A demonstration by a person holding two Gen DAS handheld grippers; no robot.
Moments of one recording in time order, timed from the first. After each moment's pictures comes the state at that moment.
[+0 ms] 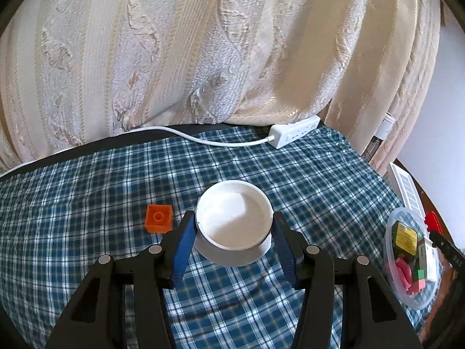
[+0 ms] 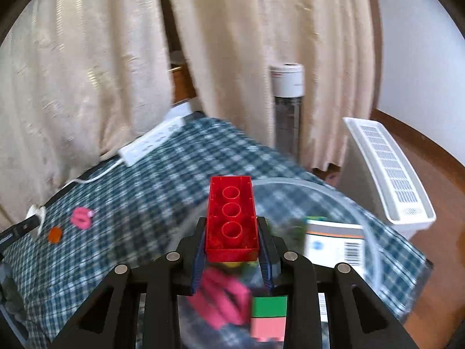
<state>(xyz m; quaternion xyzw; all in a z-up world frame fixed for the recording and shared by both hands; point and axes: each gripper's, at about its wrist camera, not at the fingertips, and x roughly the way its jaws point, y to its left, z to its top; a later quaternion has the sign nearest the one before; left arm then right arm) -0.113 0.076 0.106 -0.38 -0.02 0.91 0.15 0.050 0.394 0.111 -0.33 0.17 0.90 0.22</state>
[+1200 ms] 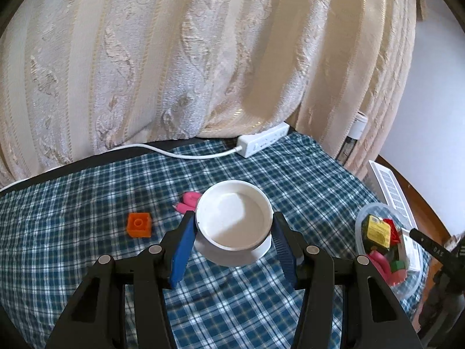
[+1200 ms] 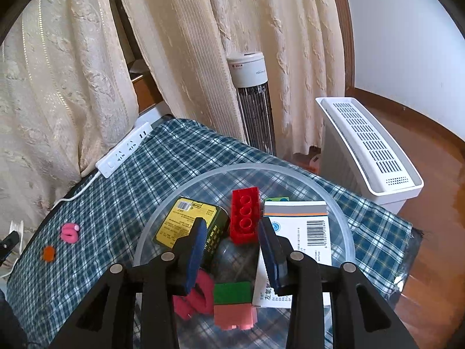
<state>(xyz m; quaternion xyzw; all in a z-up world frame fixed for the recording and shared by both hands) -0.079 0.098 0.131 -0.35 0.00 0.92 0.20 0.080 0.415 0.104 -0.32 0.22 0.89 0.25</state>
